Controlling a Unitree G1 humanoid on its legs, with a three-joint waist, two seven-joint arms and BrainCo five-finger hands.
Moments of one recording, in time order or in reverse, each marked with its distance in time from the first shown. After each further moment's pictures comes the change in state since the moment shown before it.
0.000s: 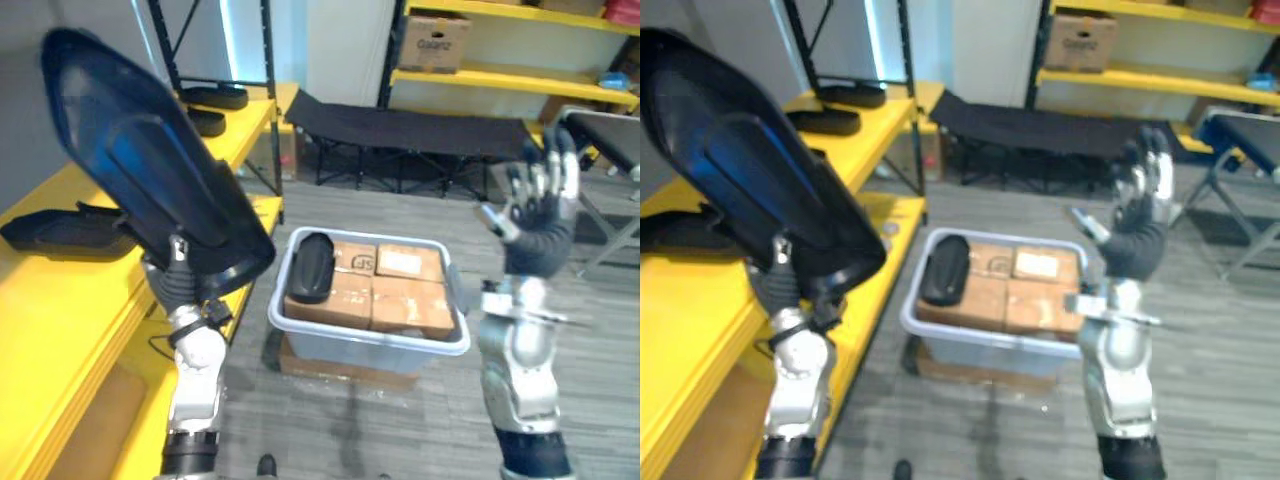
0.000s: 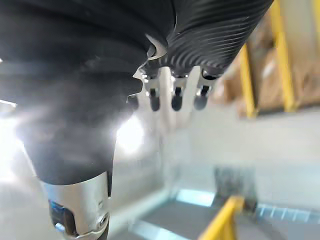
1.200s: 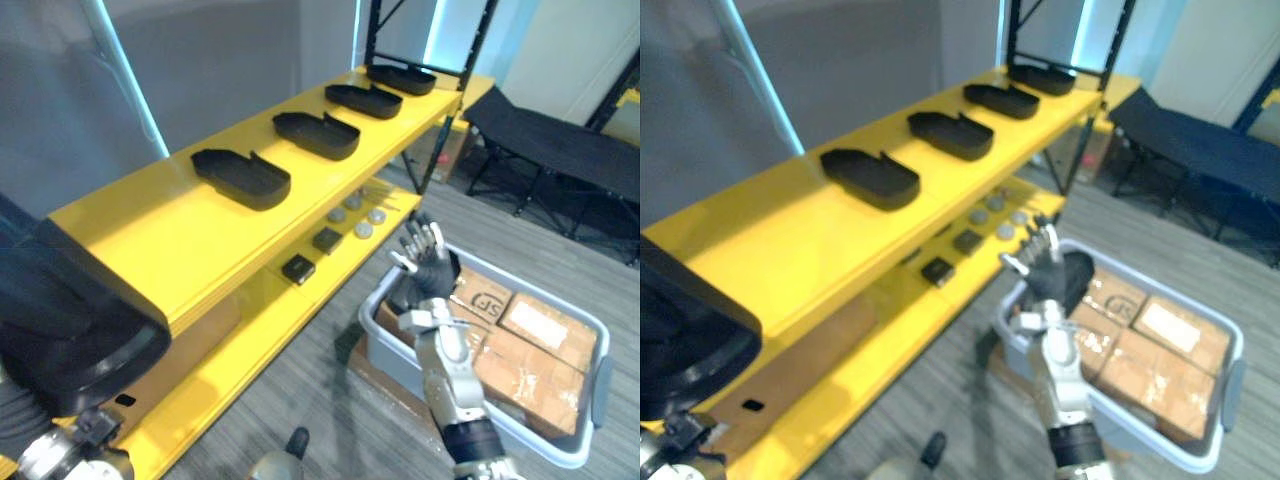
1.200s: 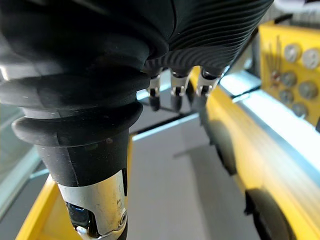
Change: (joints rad) left arm 0.509 -0.194 0.397 -0.440 -0.124 -0.094 -0.133; right arm -0.211 0.151 0.215 0.430 0.030 0.030 0.177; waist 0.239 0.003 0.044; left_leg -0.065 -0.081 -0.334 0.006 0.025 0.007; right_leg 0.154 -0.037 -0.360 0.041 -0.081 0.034
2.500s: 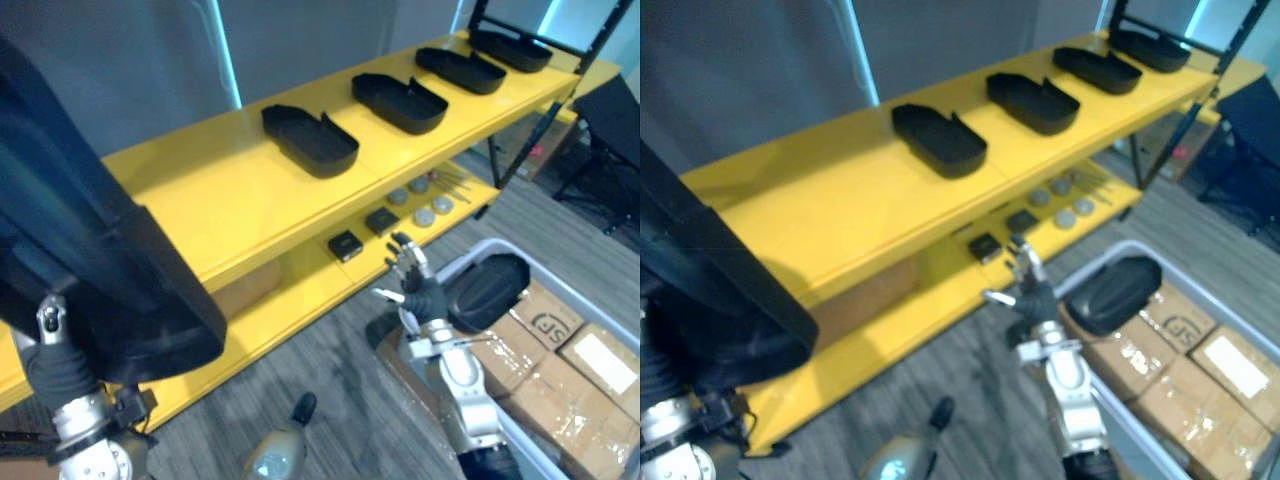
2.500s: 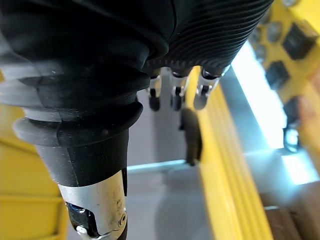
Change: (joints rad) left arm -0.098 0.135 -0.132 0.001 -0.094 0.001 -0.254; right arm 0.151 -0.077 0.014 -0.112 -0.145 -0.053 0.177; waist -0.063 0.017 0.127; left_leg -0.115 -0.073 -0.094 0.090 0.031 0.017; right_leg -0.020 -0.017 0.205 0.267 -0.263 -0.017
